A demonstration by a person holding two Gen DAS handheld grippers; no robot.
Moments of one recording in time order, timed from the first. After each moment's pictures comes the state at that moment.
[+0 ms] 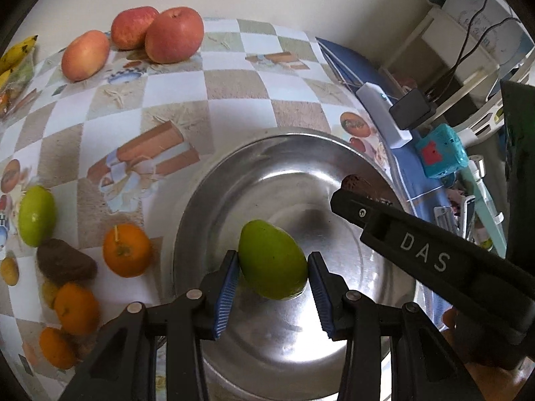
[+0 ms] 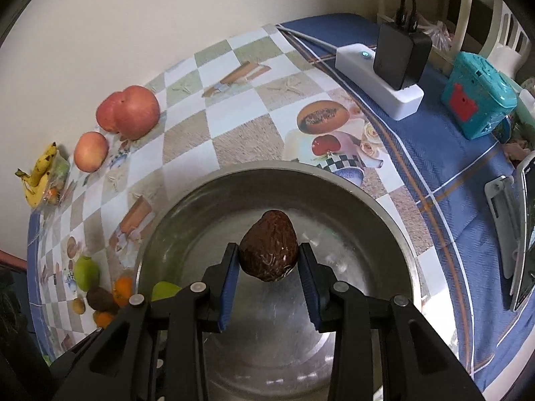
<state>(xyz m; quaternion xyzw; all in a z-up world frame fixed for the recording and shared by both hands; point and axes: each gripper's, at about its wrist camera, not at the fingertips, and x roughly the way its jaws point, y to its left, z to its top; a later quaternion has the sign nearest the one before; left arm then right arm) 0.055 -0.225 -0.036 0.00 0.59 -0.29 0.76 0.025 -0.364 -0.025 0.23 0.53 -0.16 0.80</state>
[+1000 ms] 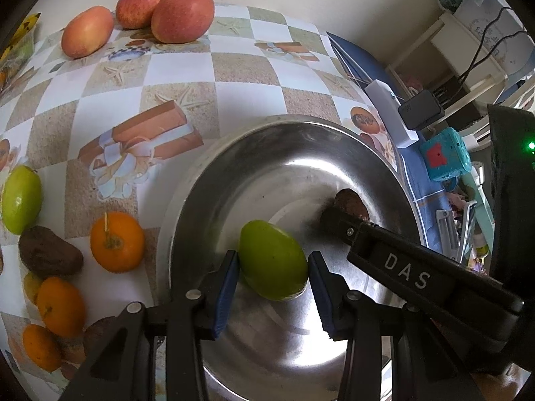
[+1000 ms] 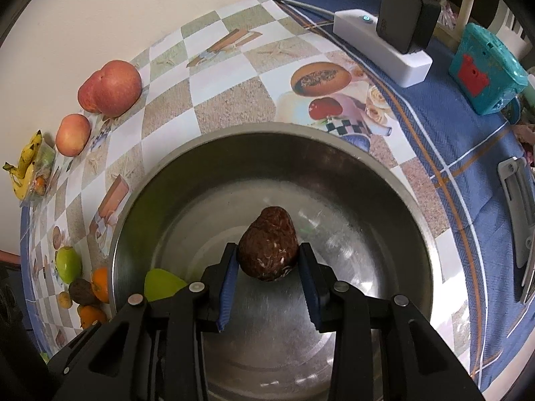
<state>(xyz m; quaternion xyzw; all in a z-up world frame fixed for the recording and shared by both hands) 0.055 -0.216 -0.048 -0.02 0.60 -0.28 0.75 0.032 -0.363 -0.052 0.24 0.57 -0.15 0.77</state>
